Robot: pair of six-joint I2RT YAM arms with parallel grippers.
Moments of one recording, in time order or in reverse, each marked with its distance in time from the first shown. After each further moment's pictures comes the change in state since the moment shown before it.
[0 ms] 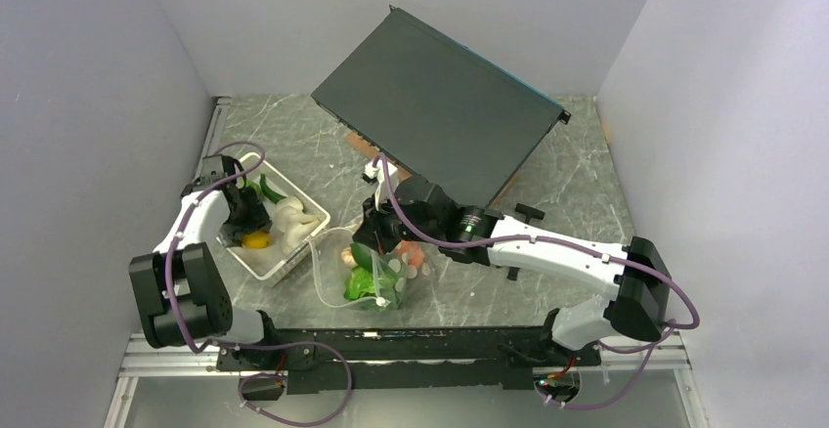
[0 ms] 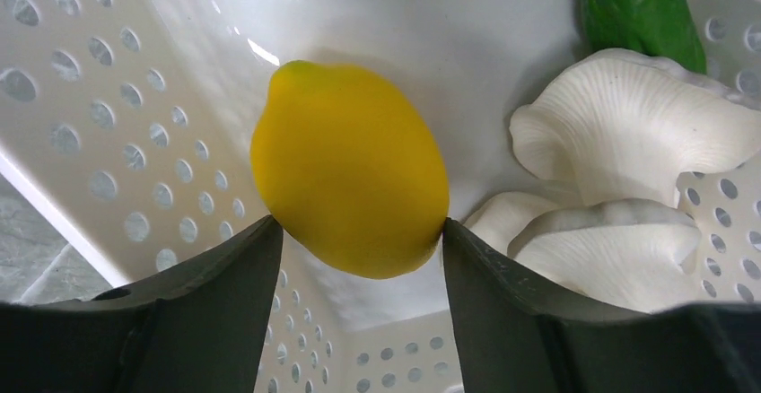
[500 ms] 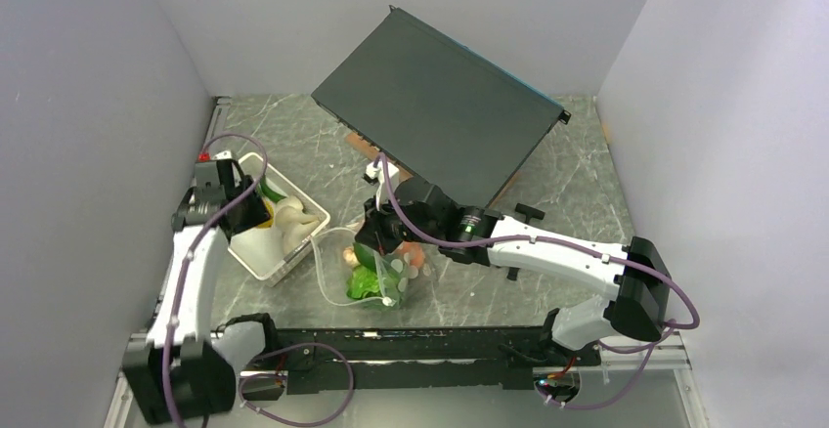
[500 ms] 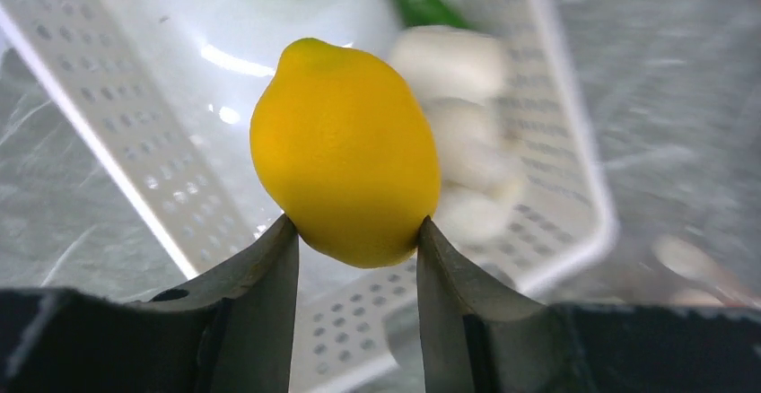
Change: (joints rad) left arm -0.075 -0.280 -0.007 -0.027 0.021 0.000; right arm 0.002 0.000 0.000 -0.021 0.018 0.017
